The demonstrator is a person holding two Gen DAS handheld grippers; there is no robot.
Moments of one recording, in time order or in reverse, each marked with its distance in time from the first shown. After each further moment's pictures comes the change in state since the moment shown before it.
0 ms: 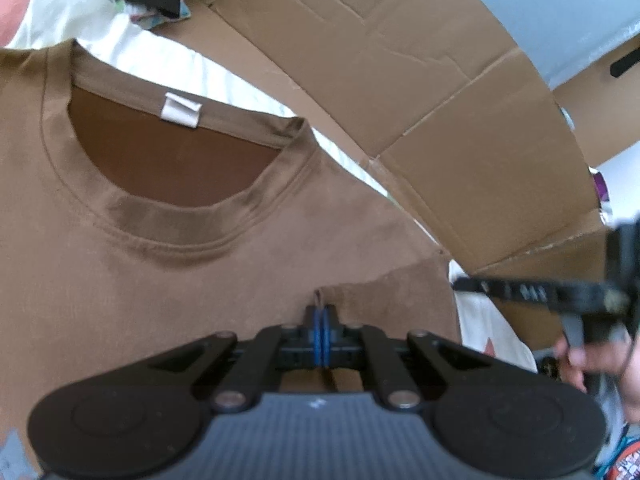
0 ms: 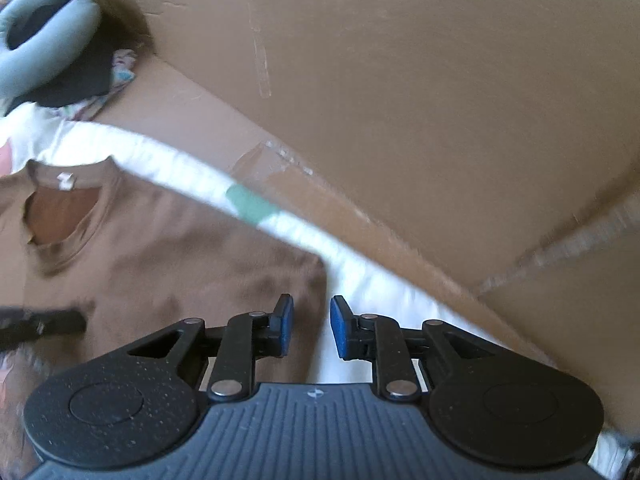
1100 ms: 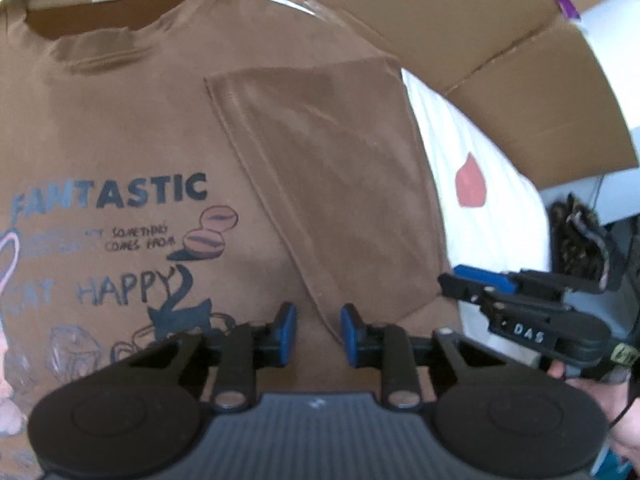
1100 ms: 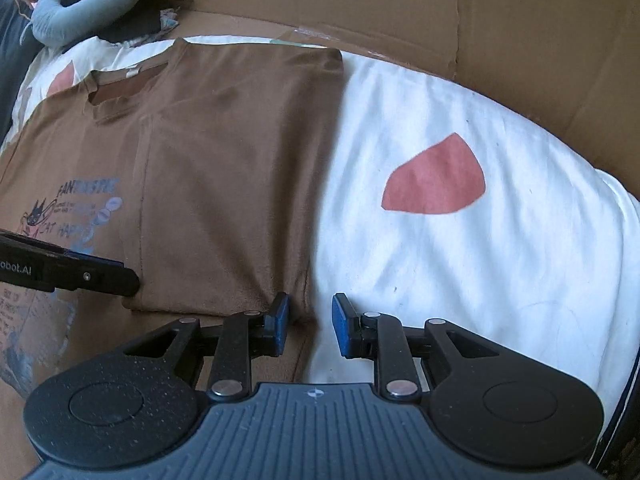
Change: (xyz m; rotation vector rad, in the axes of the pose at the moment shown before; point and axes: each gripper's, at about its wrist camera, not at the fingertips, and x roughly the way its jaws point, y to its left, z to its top) left arm 0.012 -0.066 -0.093 0.184 0.315 0.092; right arm -0.044 0.017 -0.177 0.069 -0.030 0.045
